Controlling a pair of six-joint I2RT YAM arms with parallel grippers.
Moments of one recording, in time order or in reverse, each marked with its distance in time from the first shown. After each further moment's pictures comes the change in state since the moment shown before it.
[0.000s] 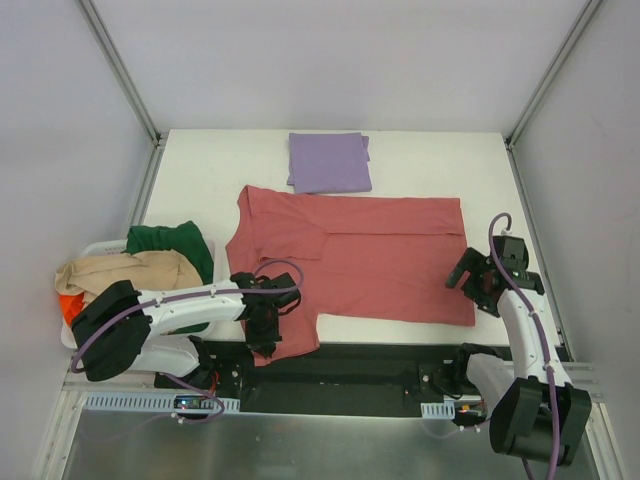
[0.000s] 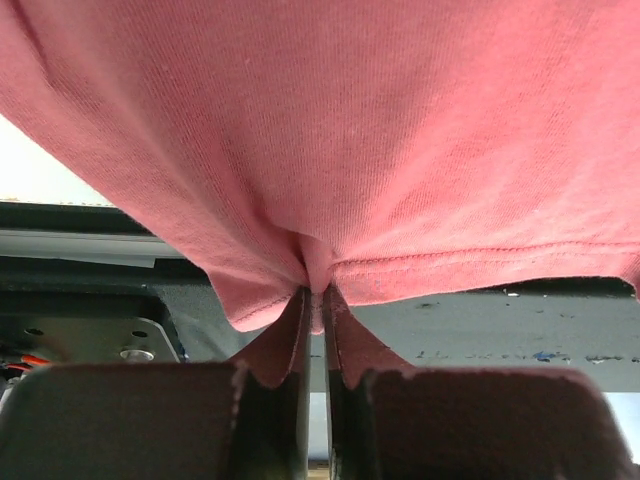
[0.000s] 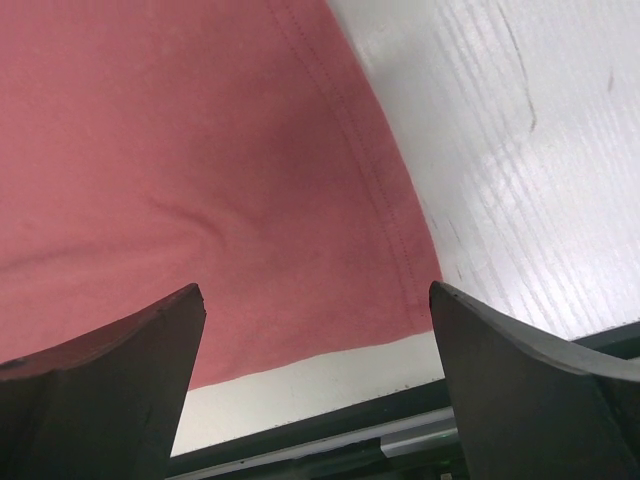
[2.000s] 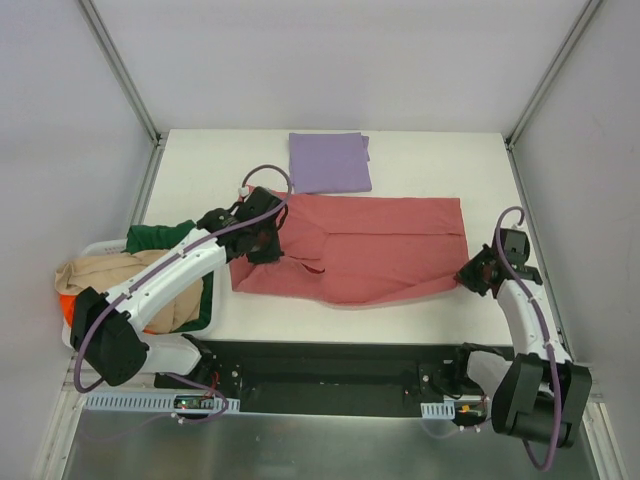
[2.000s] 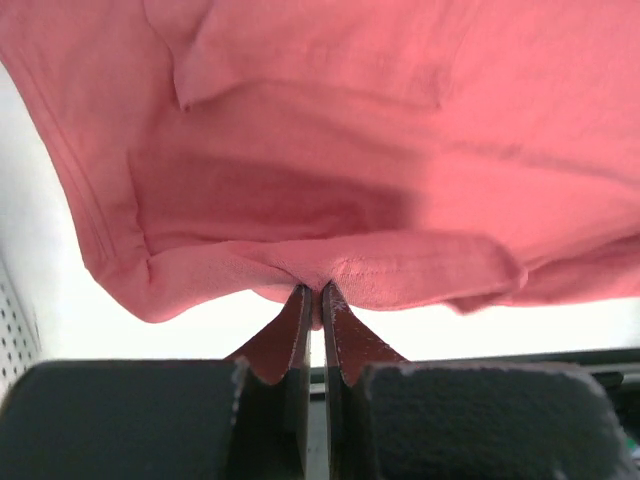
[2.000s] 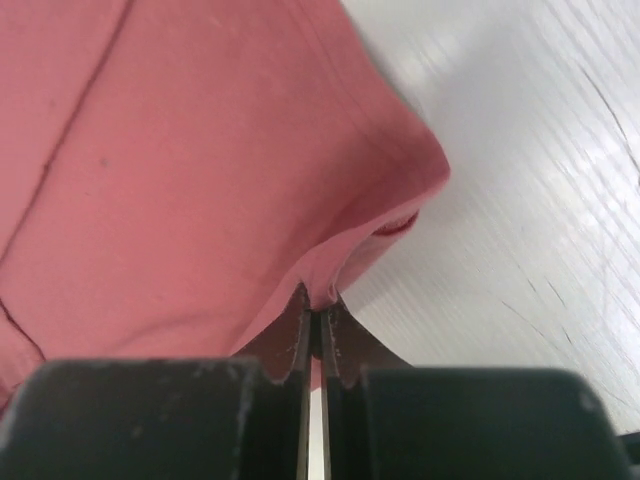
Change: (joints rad) left arm 0.333 0.000 0.480 -0.011 -0.219 0.348; right arm -0.025 0.072 -0.023 0.186 -0.066 0.227
